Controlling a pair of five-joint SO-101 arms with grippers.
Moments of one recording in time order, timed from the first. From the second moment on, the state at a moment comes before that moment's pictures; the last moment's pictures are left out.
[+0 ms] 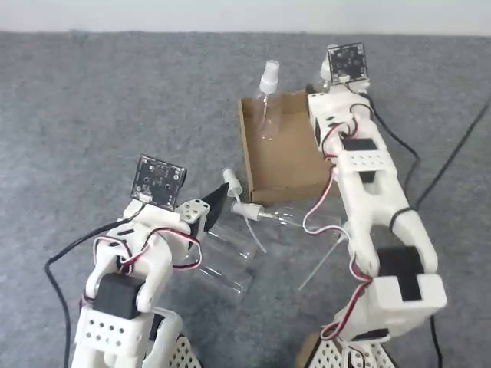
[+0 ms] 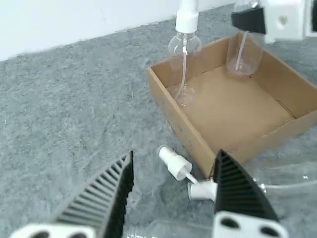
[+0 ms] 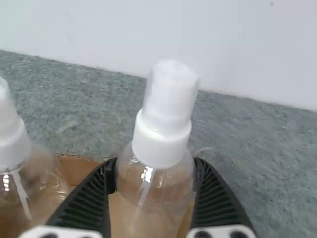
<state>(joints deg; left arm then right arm) 8.5 -79.2 69.8 54.3 0.0 -7.7 7.3 21.1 5.4 6.5</state>
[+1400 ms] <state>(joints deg) 8.5 -79.0 71.4 51.9 0.0 -9.8 20.0 18.5 -6.0 6.5</state>
